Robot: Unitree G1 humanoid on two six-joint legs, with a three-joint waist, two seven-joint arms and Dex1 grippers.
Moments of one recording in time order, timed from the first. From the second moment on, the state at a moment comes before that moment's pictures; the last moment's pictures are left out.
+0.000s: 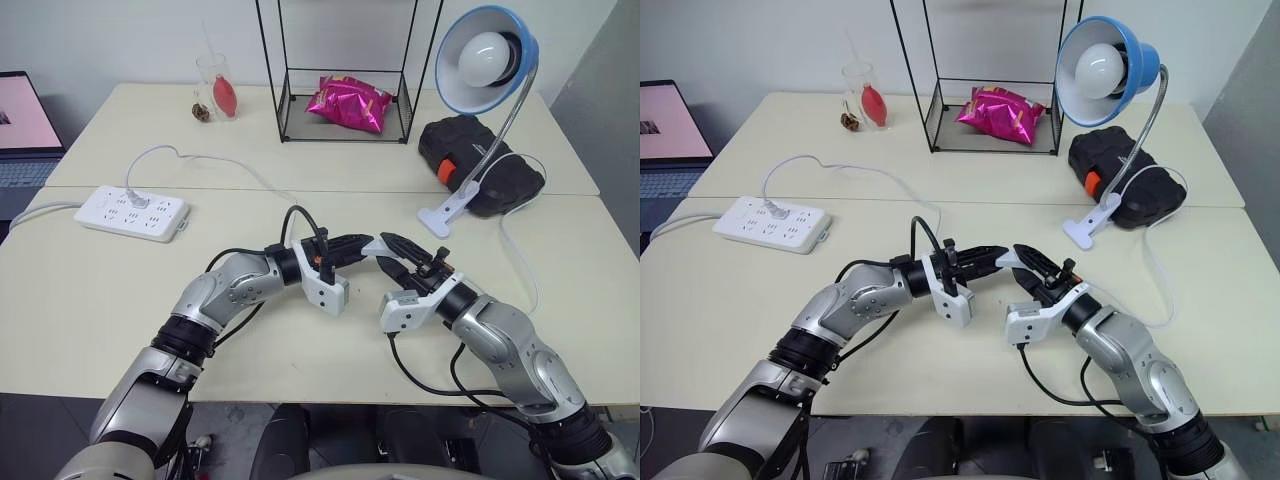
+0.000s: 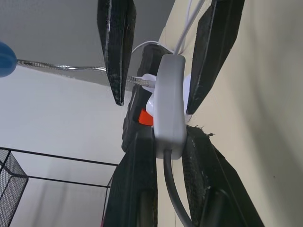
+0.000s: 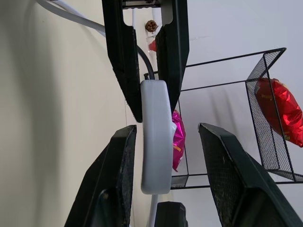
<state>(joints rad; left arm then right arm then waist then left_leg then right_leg) -0.59 0.51 -0.37 0.33 0.60 -0.83 -0.33 -0.13 -0.51 0.29 -0.39 -0.85 -0.18 0.31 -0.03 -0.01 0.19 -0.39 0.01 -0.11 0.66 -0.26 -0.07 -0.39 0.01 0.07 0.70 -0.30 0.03</state>
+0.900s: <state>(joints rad) -0.58 0.51 -0.37 0.33 0.61 -0.84 -0.34 -0.13 -0.48 0.32 -0.39 -0.84 -0.18 0.37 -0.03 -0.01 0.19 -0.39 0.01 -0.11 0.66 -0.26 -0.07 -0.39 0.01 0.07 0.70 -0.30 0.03</state>
